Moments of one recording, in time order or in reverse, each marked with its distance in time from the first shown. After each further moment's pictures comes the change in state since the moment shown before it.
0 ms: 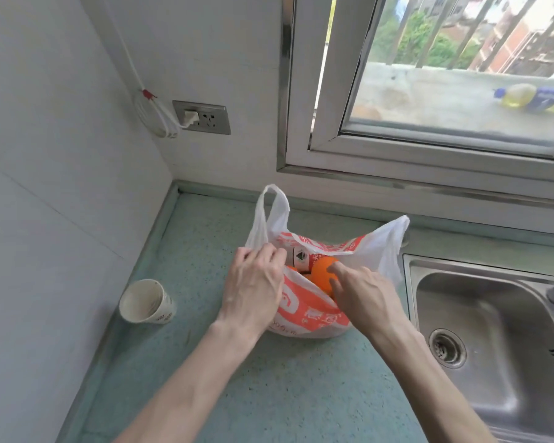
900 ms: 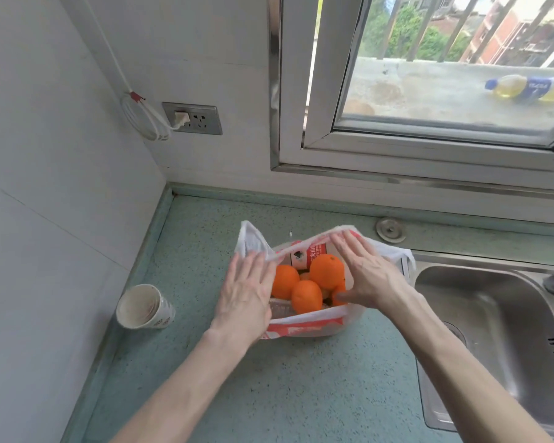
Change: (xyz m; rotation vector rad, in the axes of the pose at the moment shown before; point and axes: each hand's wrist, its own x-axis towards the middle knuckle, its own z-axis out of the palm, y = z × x) left_hand -0.016 -0.020 0.030 0.239 -0.294 0.065; right_hand 0.037 0.041 0.004 0.024 -0.215 -0.087
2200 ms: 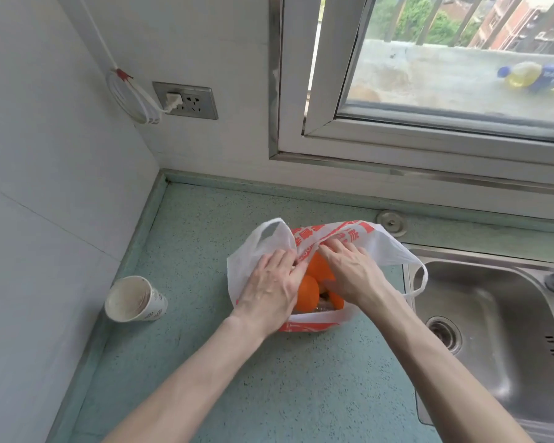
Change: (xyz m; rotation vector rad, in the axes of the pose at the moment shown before) left_hand 0.029 0.030 0.015 -0.275 0.241 0.257; right_hand 0.019 -0.022 0.018 -0.078 0.046 -0.068
